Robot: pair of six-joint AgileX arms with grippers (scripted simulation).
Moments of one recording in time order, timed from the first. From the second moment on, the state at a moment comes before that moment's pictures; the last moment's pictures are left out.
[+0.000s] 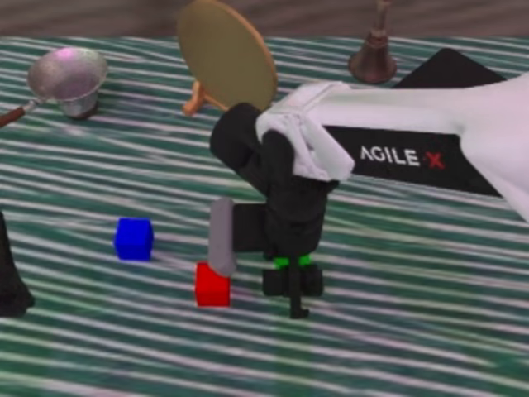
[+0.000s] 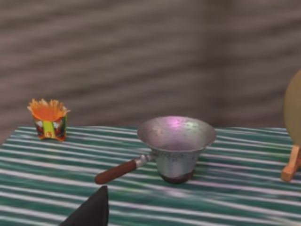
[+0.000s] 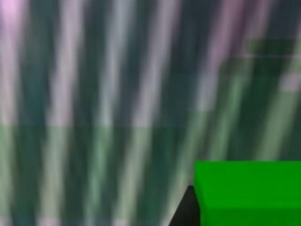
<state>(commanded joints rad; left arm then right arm) 0.00 0.00 0.00 0.00 0.00 0.00 0.78 2.25 1.67 -0.98 -0.02 -0.79</state>
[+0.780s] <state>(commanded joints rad) 0.00 0.00 0.00 0.00 0.00 0.00 0.78 2.25 1.67 -0.98 -0.02 -0.79</state>
